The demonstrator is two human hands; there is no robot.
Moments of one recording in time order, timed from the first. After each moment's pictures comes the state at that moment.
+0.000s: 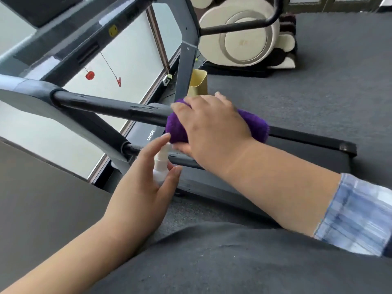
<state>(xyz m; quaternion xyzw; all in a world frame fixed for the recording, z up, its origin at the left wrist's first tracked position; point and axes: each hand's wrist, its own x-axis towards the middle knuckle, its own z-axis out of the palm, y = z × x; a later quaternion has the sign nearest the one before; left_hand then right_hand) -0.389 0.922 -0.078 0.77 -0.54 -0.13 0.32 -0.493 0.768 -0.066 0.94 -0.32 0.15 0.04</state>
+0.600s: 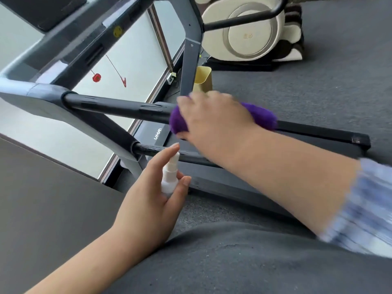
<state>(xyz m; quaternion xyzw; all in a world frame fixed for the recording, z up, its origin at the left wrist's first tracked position) -0.381 0.939 -0.085 0.74 -0.58 -0.10 0.32 -0.468 0.765 -0.059 0.93 -0.33 0.14 0.05</state>
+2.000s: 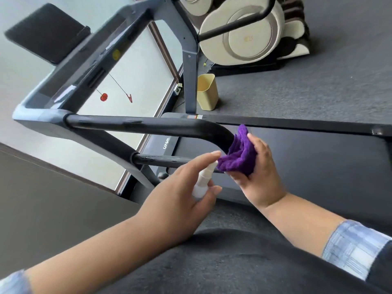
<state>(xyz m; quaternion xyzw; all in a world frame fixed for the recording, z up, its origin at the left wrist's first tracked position) -0.445 0.900 -0.084 0.68 -0.70 -0.12 0.20 -0.587 0.769 -0.231 0.73 -0.32 0.52 -0.31</state>
